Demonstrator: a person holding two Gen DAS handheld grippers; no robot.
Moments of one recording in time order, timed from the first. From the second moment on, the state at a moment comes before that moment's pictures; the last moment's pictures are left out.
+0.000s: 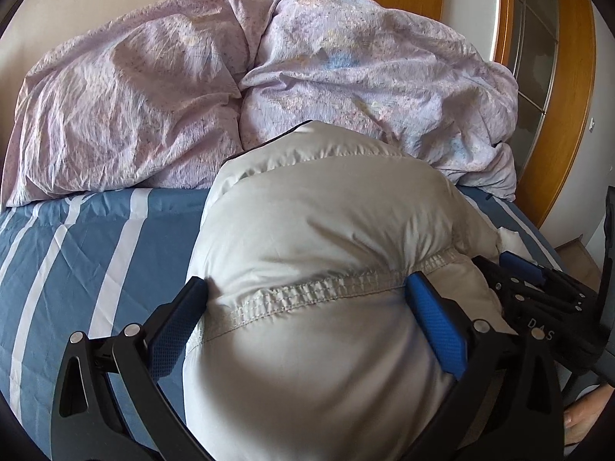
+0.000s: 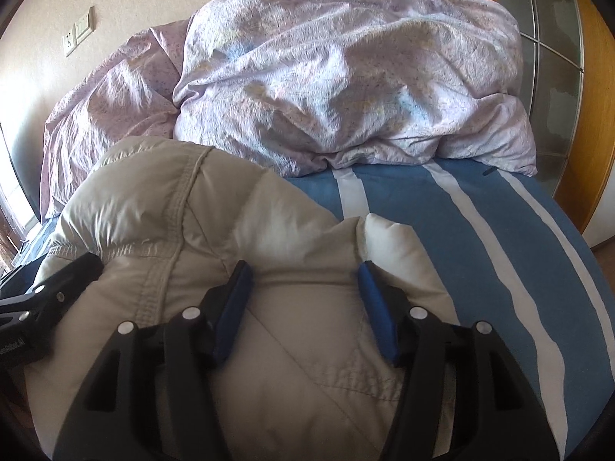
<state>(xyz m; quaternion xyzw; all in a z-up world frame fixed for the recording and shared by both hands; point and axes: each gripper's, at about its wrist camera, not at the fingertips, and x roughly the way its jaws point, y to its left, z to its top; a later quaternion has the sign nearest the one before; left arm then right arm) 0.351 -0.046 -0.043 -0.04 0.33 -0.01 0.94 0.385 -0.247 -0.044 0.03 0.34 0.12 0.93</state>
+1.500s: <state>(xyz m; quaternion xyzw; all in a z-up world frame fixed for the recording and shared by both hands) 0.326 0.040 -0.068 -0.29 0.45 -0.24 0.81 0.384 -0.315 -0.067 0.21 0.58 0.32 0.72</state>
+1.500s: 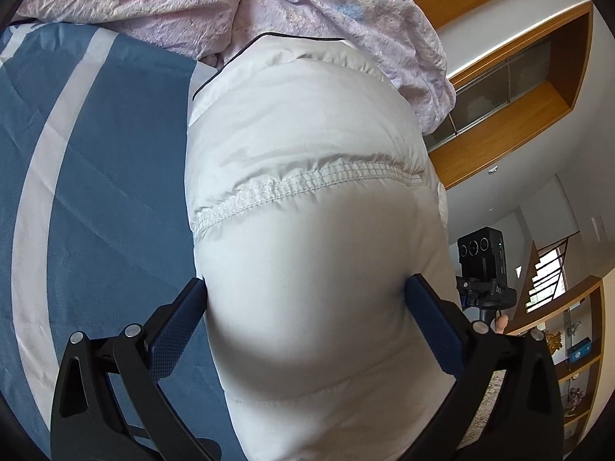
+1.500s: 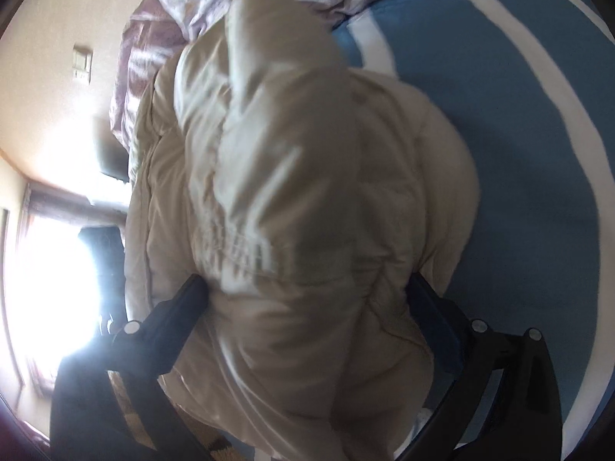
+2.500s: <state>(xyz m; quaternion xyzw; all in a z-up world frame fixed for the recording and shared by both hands) 0.303 0.070 -0.024 -0.24 0.37 -0.22 0.87 0.373 -0.257 -0.059 0.24 0.48 0.44 0.72</state>
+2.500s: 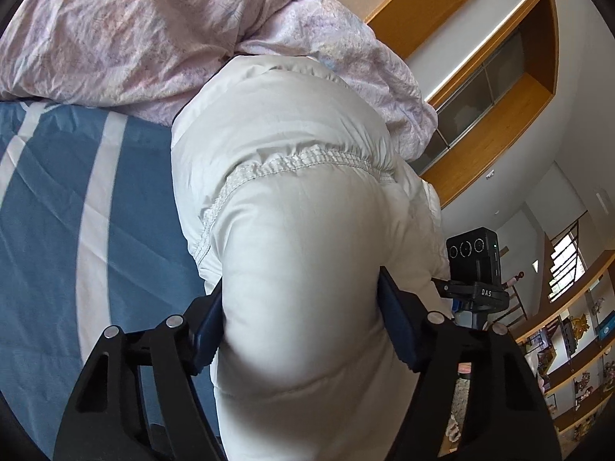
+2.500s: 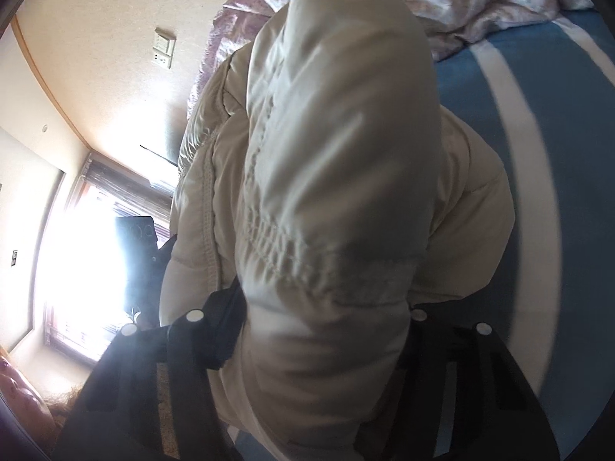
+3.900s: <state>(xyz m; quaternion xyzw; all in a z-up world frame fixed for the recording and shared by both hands) 0.284 0.163 -0.028 -0.24 0.34 -0.08 0.91 0.413 -0.151 -0.073 0.24 0.49 0.44 0.72</state>
